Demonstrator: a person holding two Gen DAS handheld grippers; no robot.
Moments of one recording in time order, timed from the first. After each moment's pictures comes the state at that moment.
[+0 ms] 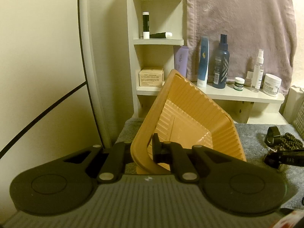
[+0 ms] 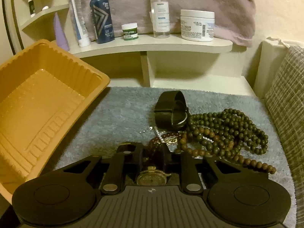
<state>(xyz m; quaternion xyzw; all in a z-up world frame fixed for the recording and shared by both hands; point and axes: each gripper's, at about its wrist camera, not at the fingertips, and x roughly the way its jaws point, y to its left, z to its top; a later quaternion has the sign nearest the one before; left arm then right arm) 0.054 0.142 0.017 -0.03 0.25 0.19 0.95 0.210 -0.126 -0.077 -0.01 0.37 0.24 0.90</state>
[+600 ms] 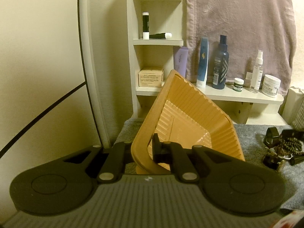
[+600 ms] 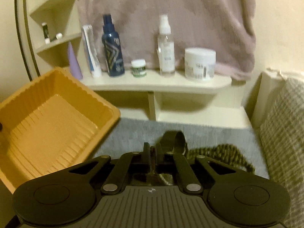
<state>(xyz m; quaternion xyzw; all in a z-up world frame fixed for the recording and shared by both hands) 0.053 0.142 0.018 -0.03 0.25 0.19 0.95 0.203 -0.136 -0.026 -0.01 0.31 0.27 0.91</state>
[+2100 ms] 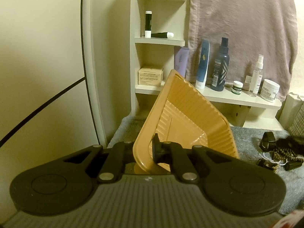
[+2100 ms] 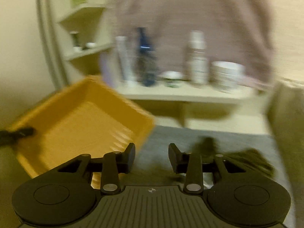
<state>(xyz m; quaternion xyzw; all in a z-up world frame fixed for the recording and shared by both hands) 0.050 0.145 0.020 -0.05 0.25 0.18 0.95 0.168 -0.129 -0.010 0.01 0.29 0.30 0.91</state>
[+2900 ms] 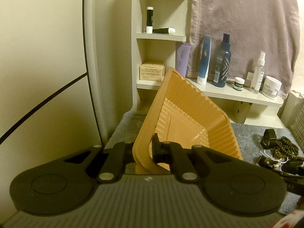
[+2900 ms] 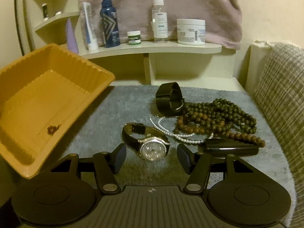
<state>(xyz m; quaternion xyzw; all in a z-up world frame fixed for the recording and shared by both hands) 0.050 0.141 0.019 -0.06 0.27 0.19 0.94 0.165 -0.144 -0.085 0.00 0.33 0.24 0.92</state>
